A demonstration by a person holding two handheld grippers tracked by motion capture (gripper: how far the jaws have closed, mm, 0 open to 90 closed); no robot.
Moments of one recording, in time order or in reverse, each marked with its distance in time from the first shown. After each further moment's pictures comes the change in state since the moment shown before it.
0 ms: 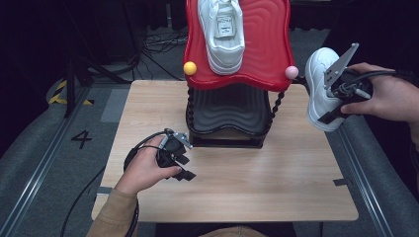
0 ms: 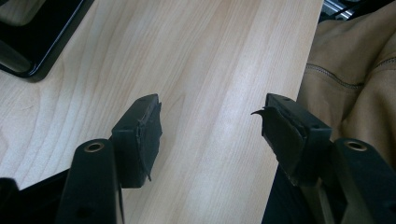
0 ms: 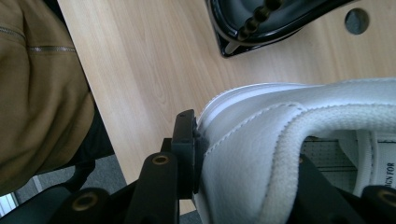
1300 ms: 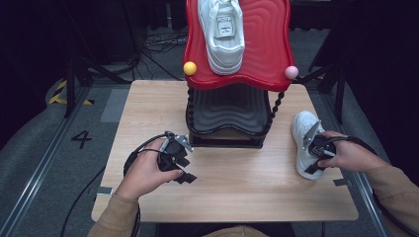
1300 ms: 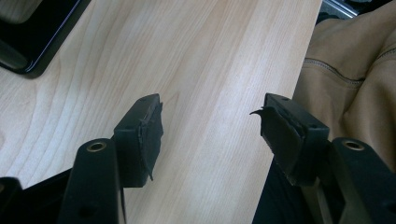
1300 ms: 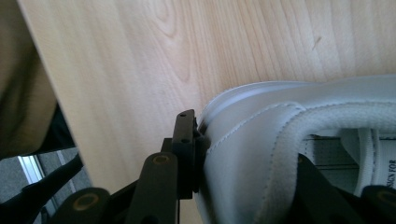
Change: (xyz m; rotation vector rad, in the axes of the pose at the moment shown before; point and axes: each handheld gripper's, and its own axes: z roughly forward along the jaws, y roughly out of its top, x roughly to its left) left arm -0.012 -0.001 -0.001 0.002 0.025 -0.019; right arm 0.003 -0.085 0.199 0.088 0.189 0.001
